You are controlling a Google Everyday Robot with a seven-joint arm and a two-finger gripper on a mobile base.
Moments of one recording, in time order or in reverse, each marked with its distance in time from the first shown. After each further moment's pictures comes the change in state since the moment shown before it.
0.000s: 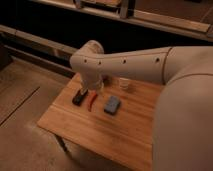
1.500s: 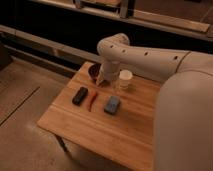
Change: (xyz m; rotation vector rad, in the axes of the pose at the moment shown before) arm -0.089 -0.047 0.005 -0.032 0.062 0.192
